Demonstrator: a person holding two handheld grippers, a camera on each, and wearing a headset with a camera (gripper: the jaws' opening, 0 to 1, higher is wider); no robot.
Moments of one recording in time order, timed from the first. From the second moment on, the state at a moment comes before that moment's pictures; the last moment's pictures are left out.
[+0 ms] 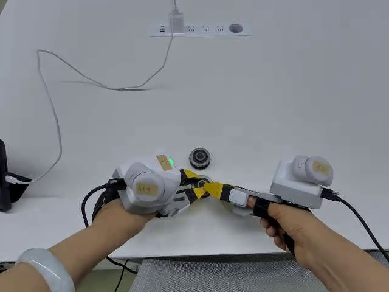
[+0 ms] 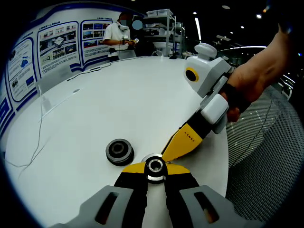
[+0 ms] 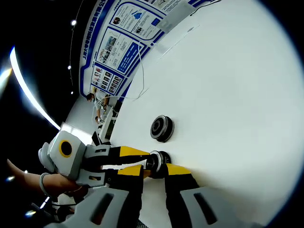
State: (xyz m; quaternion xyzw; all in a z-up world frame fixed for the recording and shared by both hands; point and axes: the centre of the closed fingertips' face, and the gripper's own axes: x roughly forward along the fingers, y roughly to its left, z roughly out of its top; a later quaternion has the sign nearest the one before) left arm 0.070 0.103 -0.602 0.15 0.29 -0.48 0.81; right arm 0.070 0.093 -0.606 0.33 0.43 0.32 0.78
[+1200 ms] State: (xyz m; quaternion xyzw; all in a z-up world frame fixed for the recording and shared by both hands) left arm 0.070 0.103 -0.603 0.15 0.29 -0.48 0.81; right arm 0.077 0.086 -0.609 0.31 0.43 0.31 0.79
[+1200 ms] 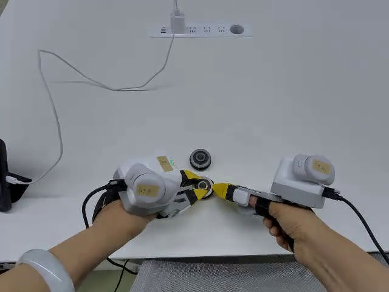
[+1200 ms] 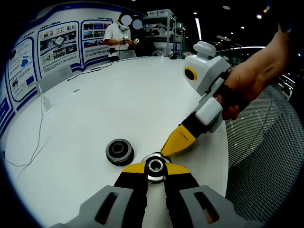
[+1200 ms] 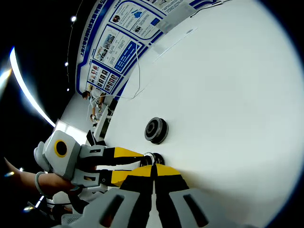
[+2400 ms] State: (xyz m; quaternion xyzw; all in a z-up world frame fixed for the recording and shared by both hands) left arm 0.070 0.103 -0.603 0.15 0.29 -0.48 0.81; right arm 0.074 0.090 -0.604 0.32 0.43 0.31 0.79
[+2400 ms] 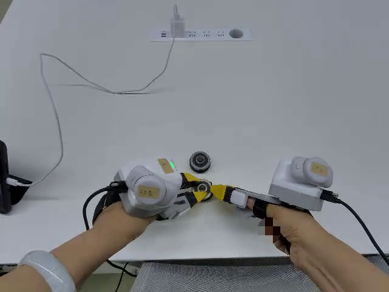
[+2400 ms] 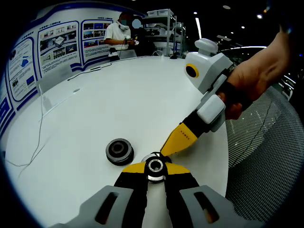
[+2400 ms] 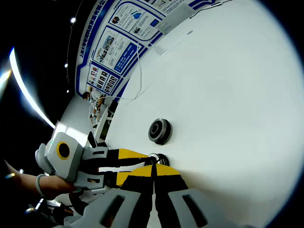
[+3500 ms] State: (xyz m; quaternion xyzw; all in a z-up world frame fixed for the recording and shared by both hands) left arm 0.070 0.104 -0.603 0.15 0.29 -0.48 0.81; right arm 0.072 0.100 -0.593 0.33 0.42 0.32 0.78
